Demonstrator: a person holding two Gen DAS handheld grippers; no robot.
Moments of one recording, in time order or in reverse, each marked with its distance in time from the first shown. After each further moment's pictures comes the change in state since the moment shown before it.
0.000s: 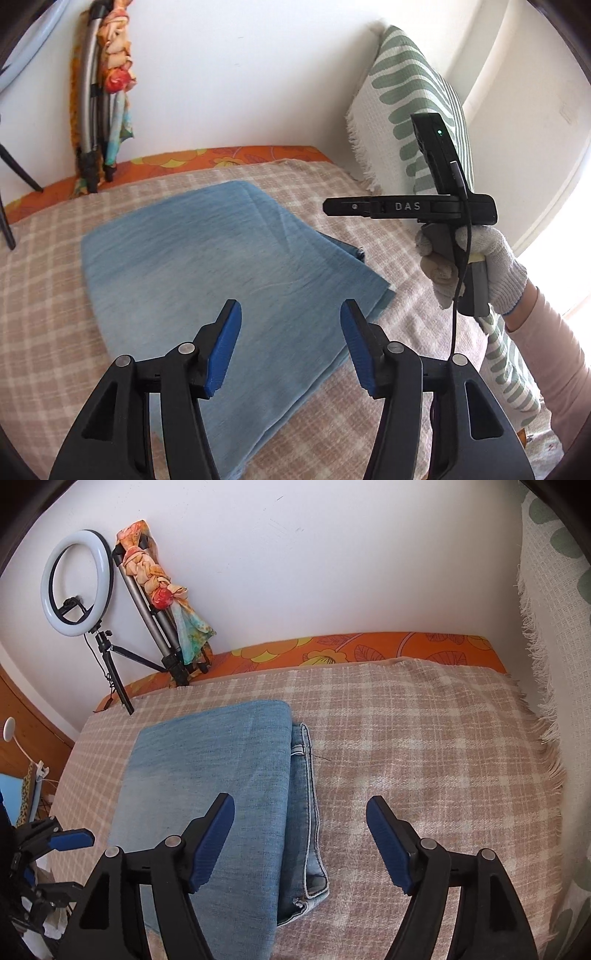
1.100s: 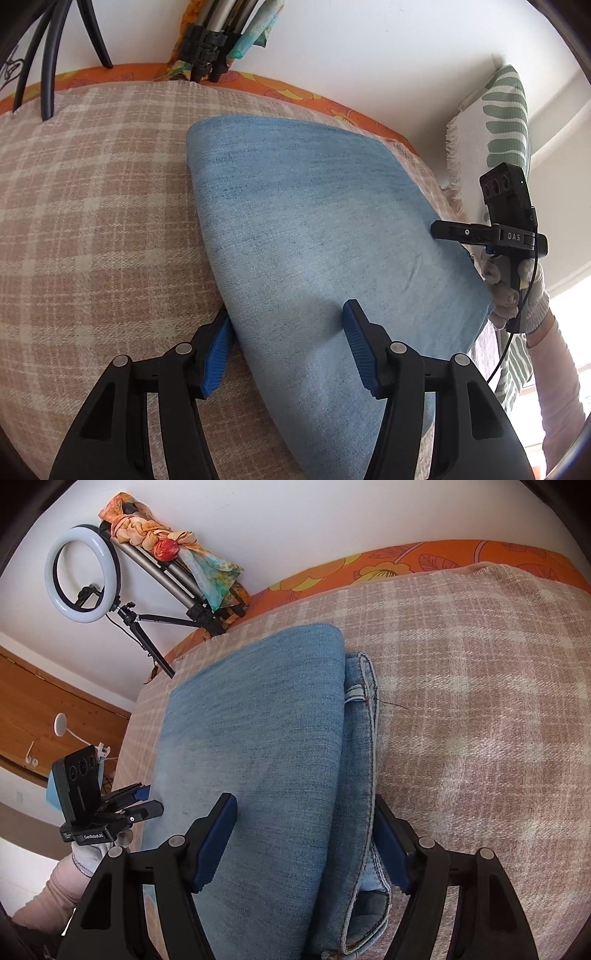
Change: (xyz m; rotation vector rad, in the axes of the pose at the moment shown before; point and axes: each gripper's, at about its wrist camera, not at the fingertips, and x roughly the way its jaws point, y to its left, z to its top) left arm 0.037 0.116 -0.033 -0.297 0.108 0.010; right arm 0.076 -0.012 -0.003 0.060 0.243 0.343
